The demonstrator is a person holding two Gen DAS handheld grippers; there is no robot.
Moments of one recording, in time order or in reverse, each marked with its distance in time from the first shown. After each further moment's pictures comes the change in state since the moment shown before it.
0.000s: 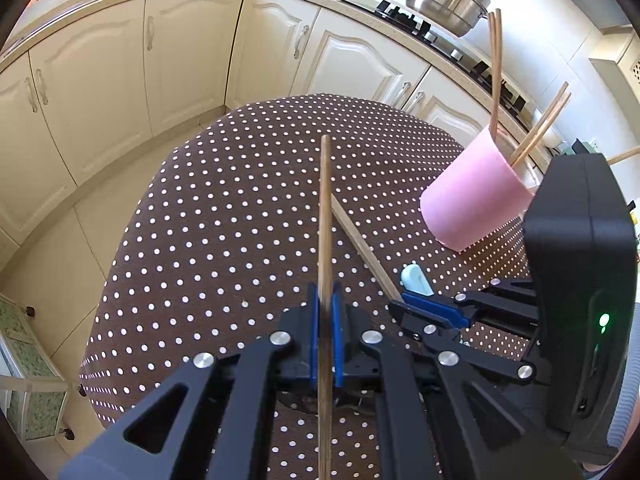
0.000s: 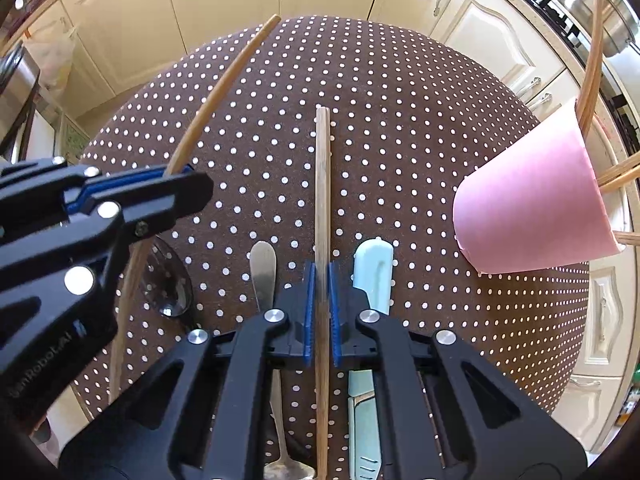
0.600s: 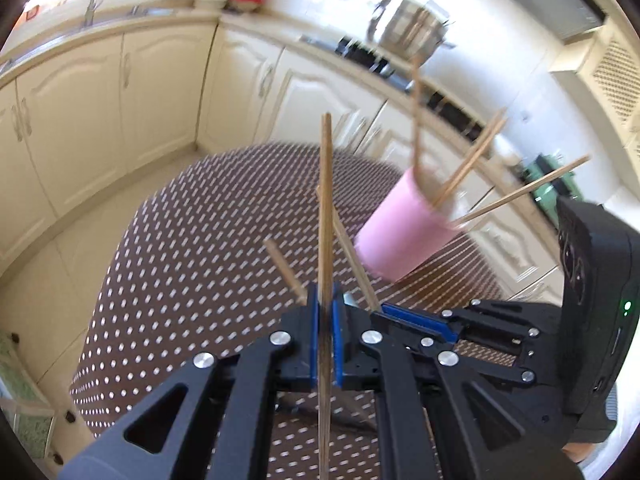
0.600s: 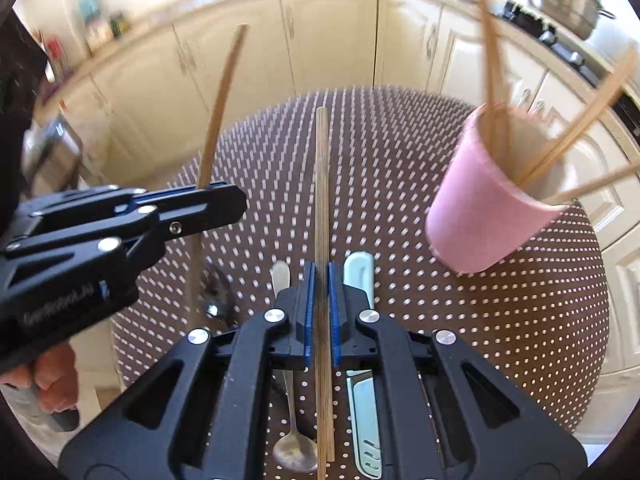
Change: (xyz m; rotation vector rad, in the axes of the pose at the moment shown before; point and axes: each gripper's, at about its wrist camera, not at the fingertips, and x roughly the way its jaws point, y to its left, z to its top) left arm -0.048 -0.038 0.004 0.052 -0.151 -0.104; right arm -0.074 -0.057 -0.044 0.129 -0.305 0.185
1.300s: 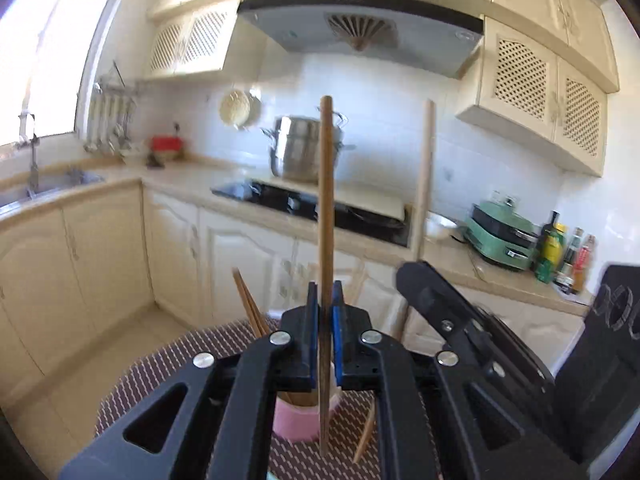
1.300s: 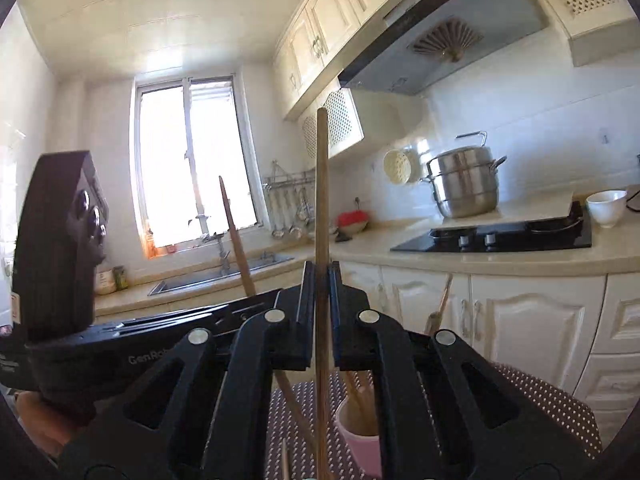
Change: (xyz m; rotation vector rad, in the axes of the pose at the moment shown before) left arm -0.043 -0.143 0.079 0.313 -0.448 -0.077; right arm -0.154 -0.083 -0.018 0.199 -1.035 -0.054
